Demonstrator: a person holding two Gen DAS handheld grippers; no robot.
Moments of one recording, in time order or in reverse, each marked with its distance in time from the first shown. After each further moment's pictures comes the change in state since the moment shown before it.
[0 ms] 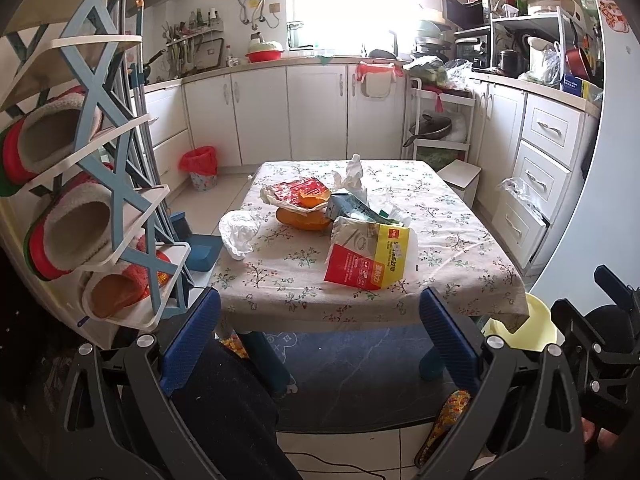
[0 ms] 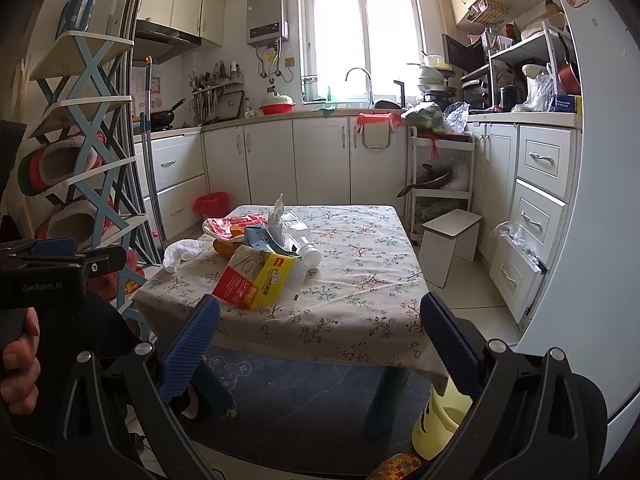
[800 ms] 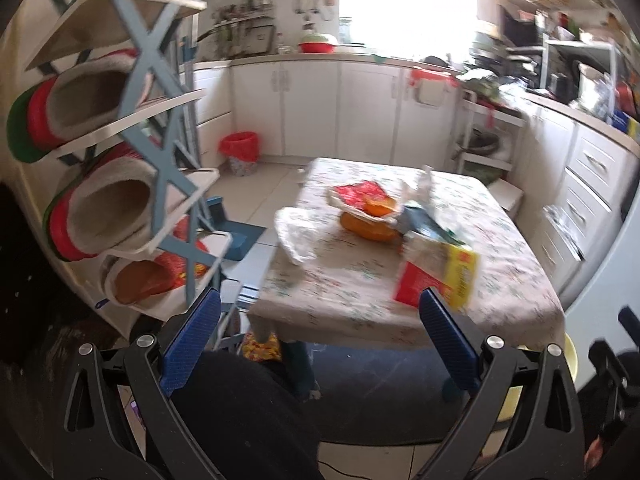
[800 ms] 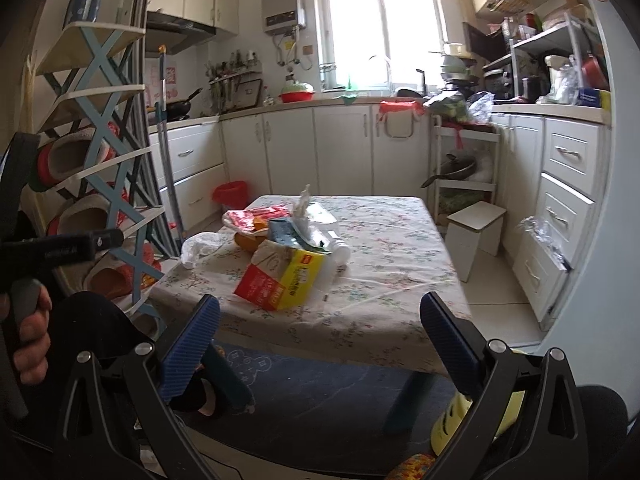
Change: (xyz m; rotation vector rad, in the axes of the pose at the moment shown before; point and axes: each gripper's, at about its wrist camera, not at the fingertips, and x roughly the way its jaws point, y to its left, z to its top) left arm 0.039 0.080 0.017 -0.136 0.043 0.127; right arm 0.033 0.021 0.010 -0.013 0.053 0.089
